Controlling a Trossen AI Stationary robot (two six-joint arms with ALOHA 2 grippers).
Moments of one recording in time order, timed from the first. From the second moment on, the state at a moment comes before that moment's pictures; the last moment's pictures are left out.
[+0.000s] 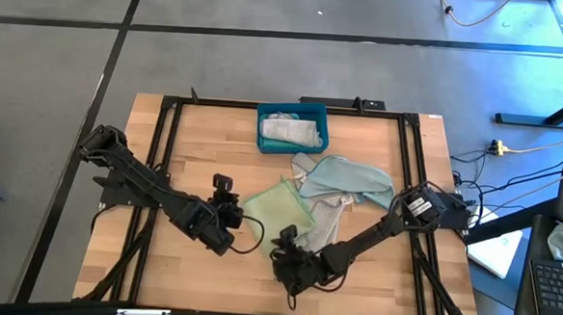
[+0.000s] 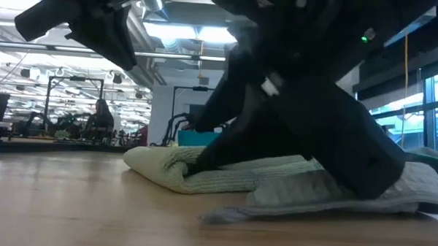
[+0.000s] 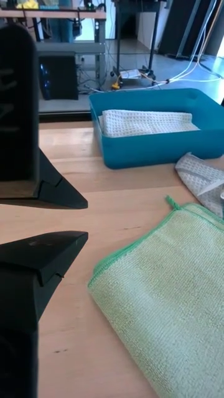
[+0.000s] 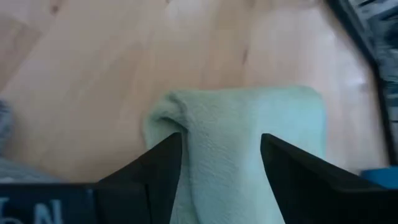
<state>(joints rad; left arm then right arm) -0.53 1.55 1.11 -0.98 -0.82 -0.26 0.57 2.17 1.38 -0.17 0.72 -0.14</state>
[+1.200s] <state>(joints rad) -0.53 1.55 1.11 -0.98 -0.83 -0.26 0.56 2.19 1.45 -0.10 0.68 -0.33</state>
